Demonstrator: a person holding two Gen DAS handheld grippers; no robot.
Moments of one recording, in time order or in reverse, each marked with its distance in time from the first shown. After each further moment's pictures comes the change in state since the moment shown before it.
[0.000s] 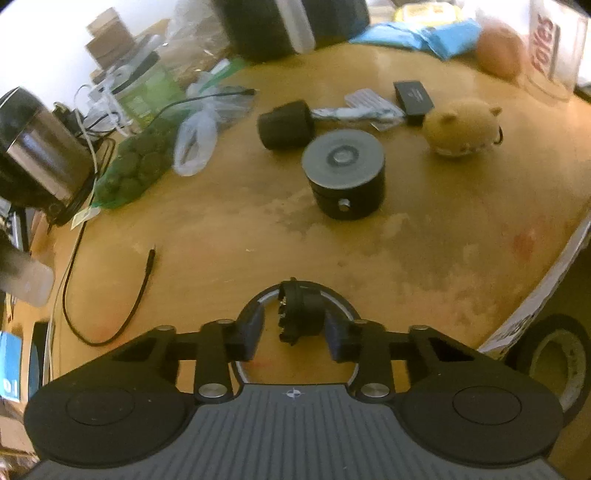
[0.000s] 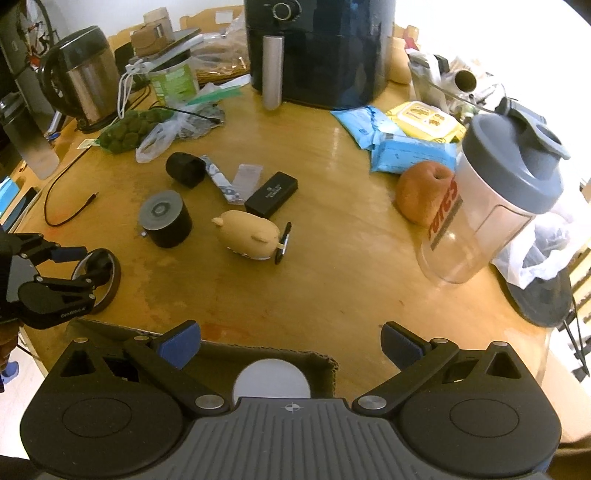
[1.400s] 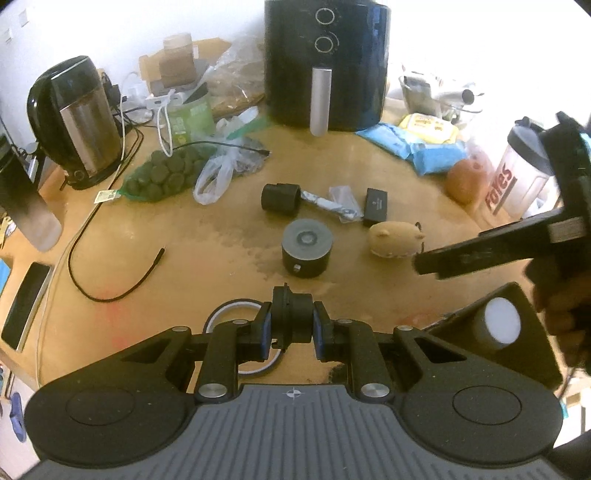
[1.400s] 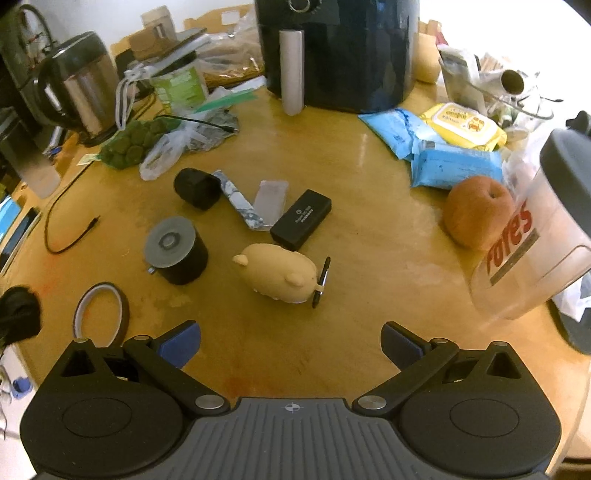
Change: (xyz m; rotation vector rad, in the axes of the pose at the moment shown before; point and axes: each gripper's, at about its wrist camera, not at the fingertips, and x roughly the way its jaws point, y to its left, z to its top) left arm -0.113 0.019 0.009 -0.345 -0.116 -0.146; right arm 0.057 0.026 0.038 0.038 -0.006 0.048
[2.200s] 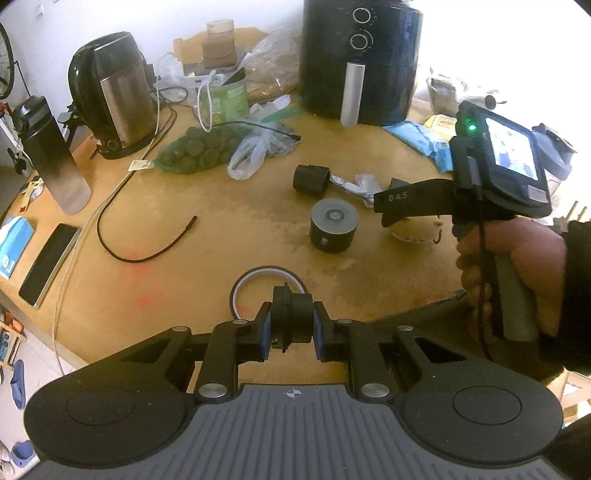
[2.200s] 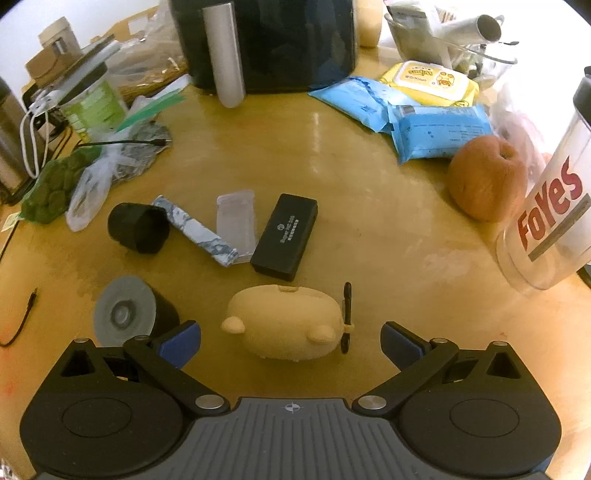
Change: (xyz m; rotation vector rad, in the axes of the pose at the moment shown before) left arm -0.021 0.017 -0.024 -0.074 0.020 0.048; right arm 0.070 0.019 0.030 0.251 0.013 -0.154
